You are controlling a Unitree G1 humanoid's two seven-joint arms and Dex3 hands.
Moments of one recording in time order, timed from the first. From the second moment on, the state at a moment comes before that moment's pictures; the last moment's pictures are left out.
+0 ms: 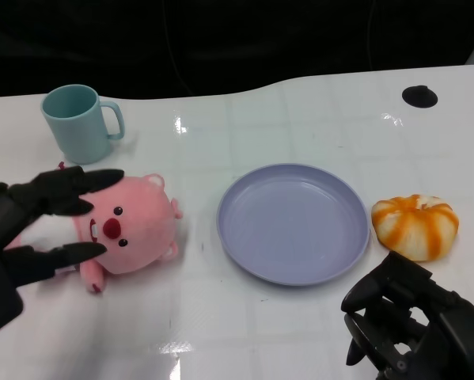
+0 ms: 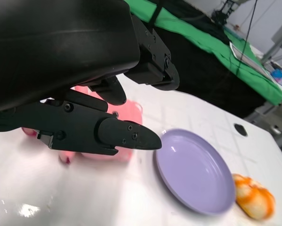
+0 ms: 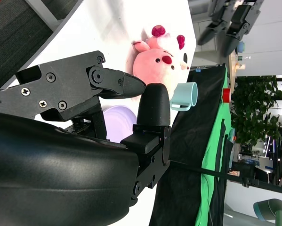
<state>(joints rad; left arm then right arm) 0.04 0.56 0.17 -0.36 0.09 0.06 -0.44 0.41 -0.11 0.14 -0.57 0.12 0.12 0.18</state>
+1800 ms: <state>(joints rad) -0.53 0.57 -0.38 0.61 0.78 0.00 -0.27 0.43 -0.11 0.14 -0.59 0.13 0.12 0.19</state>
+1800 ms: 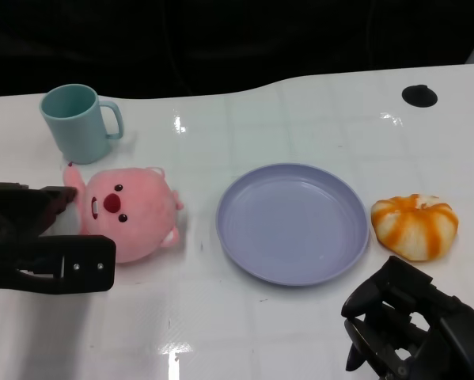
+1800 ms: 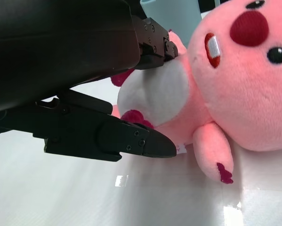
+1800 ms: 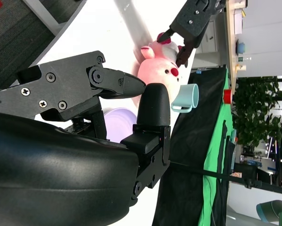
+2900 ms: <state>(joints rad) -0.61 0.45 -0.42 1.07 0.66 -0.24 0.37 0.43 -0.11 0.15 -0.60 0.12 0.13 0.18</state>
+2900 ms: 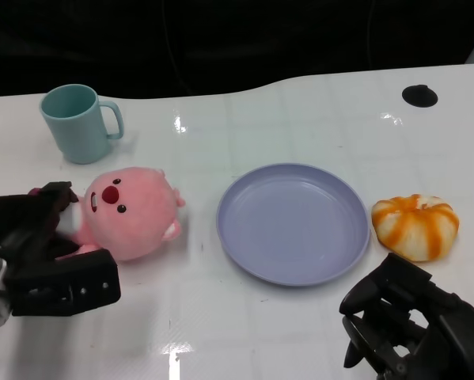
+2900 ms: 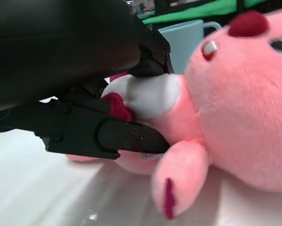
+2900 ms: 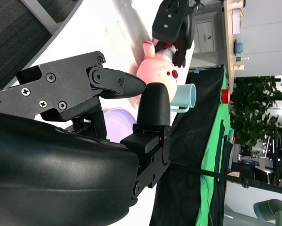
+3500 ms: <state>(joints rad) -0.51 0.45 -0.30 0.68 0.56 -0.21 0.26 0.44 -0.10 0.17 -0.60 0.12 0.14 0.16</state>
